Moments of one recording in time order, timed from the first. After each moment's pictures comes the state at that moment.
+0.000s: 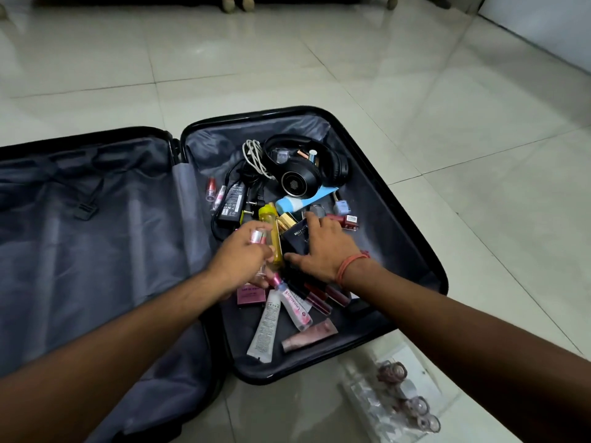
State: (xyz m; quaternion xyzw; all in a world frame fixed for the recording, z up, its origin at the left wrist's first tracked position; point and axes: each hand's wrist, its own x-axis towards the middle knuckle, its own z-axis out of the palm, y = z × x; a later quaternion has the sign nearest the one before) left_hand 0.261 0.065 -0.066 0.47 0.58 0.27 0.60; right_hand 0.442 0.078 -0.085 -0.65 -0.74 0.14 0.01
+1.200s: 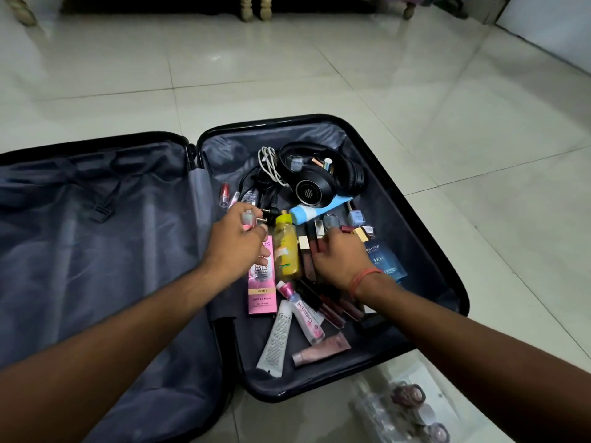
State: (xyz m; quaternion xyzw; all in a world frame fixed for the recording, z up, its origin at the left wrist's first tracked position) left_hand 0.246 0.088 -0.054 0.50 0.63 0.38 0.46; right_hand 0.434 0.085 -0.085 -0.72 -0.65 0.22 0.10
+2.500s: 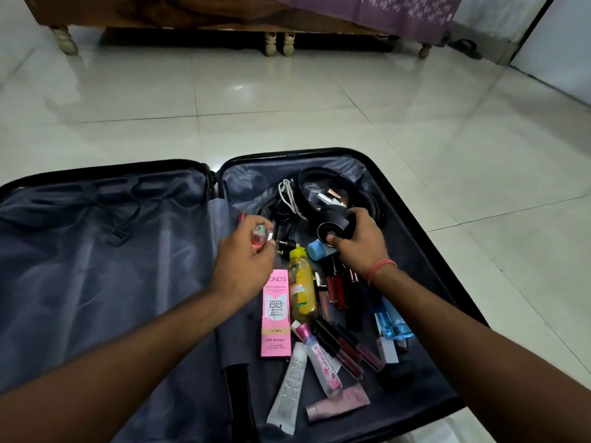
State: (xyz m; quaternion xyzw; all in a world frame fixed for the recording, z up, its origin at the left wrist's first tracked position) left_hand 0.230 0.109 -0.055 0.59 0.61 0.42 0.30; right_hand 0.444 0.166 -0.085 -0.68 -0.59 0.28 0.33
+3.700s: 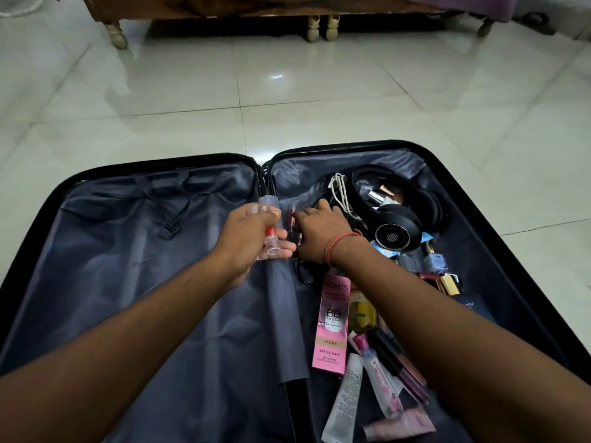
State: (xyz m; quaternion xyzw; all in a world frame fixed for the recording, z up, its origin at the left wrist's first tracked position) left_hand 0.165 0.145 -0.036 0.32 0.58 0.47 0.58; right_hand 0.302 0.214 -0.092 -0.52 -0.85 0.04 -0.03
